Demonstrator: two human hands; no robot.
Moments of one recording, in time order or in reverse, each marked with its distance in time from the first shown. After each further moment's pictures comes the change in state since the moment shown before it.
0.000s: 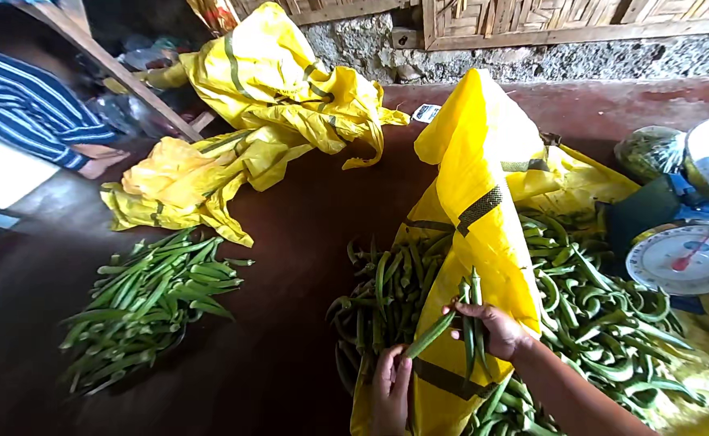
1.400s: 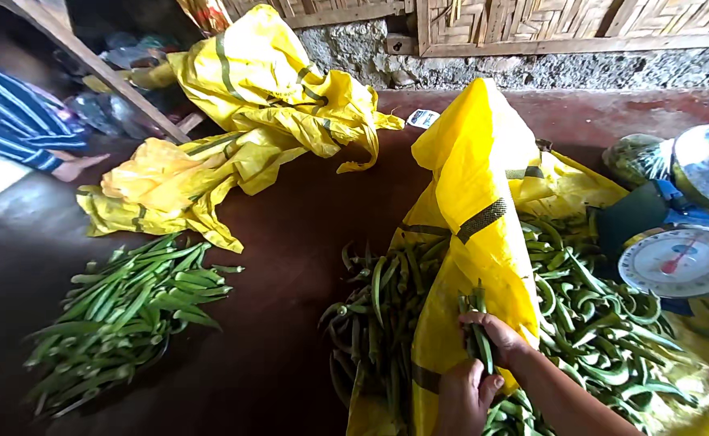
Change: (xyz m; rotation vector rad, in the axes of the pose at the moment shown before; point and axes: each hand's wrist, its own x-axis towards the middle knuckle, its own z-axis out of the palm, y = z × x) left_hand -0.001 0.017 0.092 0.455 -0.462 0.307; right_hand 0.018 0.013 -0.024 -0.112 0.221 0.043
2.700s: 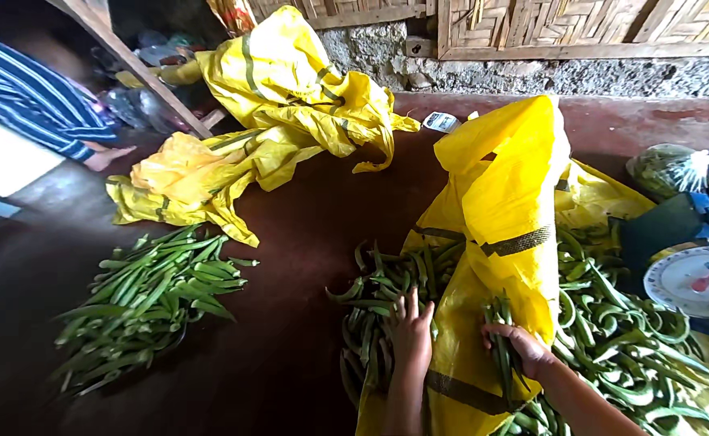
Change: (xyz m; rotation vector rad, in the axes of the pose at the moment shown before) left_hand 0.062 -0.063 -0.072 0.535 -0.027 -0.383; right_hand 0.023 0.011 -0.043 -0.138 -0.020 -0.111
